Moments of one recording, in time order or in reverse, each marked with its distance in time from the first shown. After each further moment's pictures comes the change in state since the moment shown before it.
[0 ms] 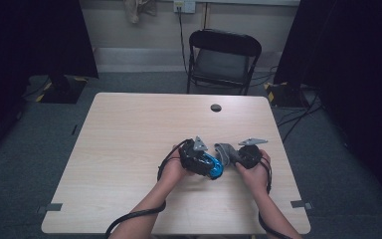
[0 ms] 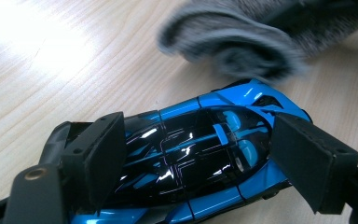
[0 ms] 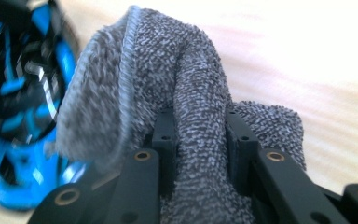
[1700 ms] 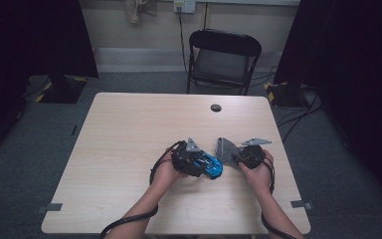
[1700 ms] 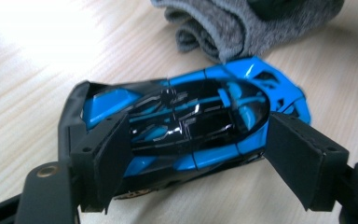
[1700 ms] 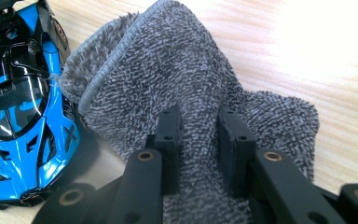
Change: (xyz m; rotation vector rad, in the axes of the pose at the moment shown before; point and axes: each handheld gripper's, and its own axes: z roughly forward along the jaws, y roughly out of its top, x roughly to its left) left arm 0.003 -0.014 -0.017 0.030 0.031 -0.036; right arm -0.009 -0.005 -0.002 -0.029 -0.004 -0.008
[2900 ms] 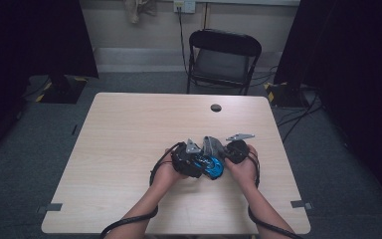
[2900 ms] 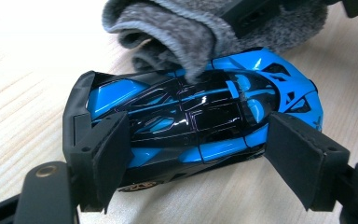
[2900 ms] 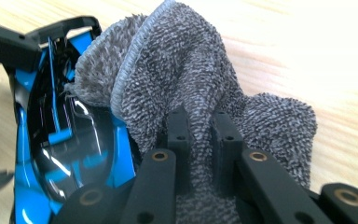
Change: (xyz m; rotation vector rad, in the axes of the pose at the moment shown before) left arm -0.001 -0.003 -0.001 -0.010 0.001 -0.018; right arm 0.035 0.027 0.023 0.031 0.061 -0.009
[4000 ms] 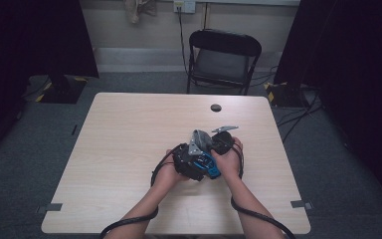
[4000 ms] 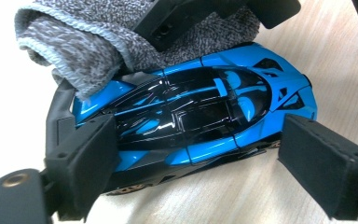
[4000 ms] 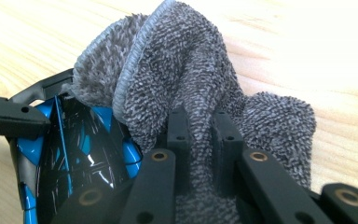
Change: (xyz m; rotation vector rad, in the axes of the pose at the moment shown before) left arm -0.007 0.000 0.004 0.017 0.017 0.032; right arm 0.023 0.033 0.032 0.018 -0.022 0.012
